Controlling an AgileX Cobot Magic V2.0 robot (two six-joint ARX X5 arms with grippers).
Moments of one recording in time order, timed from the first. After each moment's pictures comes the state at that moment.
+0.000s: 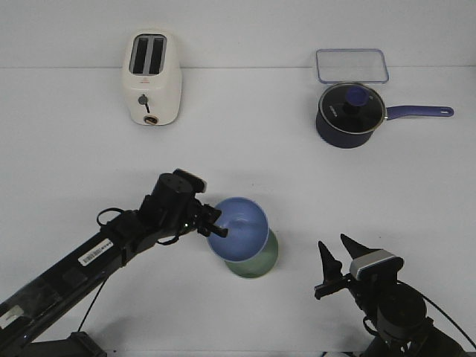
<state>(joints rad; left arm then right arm) -0.67 1.38 1.08 -0.33 0.16 -0.24 0.78 0.36 0.58 -0.51 0.34 0.32</state>
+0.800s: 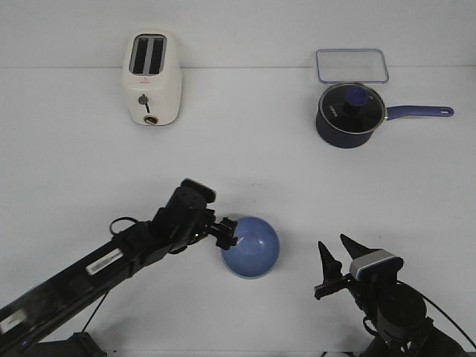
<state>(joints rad) -0.75 1.34 1.06 -0.31 0.01 -0.28 0.78 0.36 0.58 -0.51 0.34 0.32</state>
